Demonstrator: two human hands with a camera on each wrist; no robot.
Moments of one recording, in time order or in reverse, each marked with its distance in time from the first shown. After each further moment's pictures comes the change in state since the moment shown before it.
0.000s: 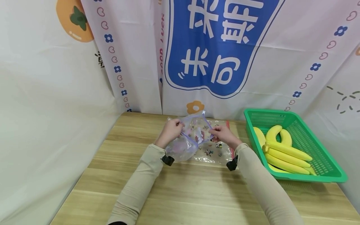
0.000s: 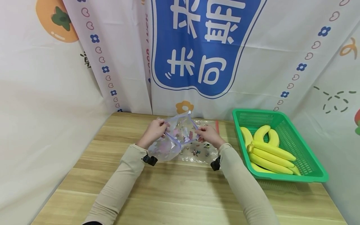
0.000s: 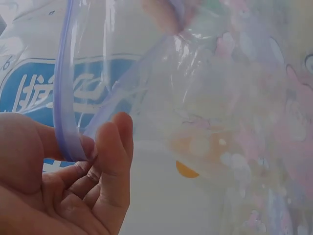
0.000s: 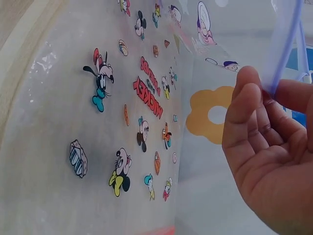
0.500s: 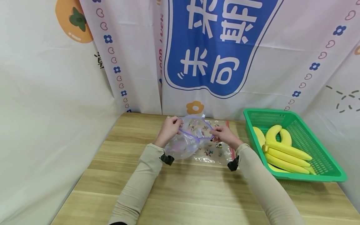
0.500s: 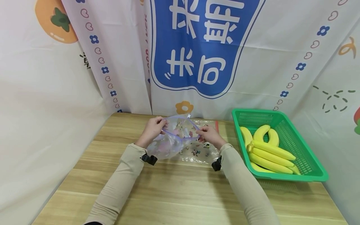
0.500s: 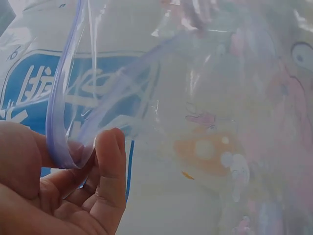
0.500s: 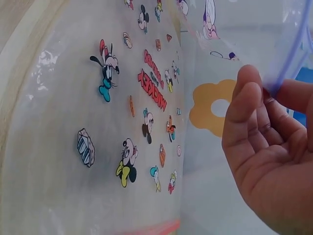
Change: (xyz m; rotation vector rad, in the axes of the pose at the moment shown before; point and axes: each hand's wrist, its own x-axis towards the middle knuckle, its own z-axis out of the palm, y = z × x) left_hand 0.001 0.003 -0.005 -0.170 0.060 -0.042; right_hand -0.002 0.004 -0.005 -0.018 0.009 0.027
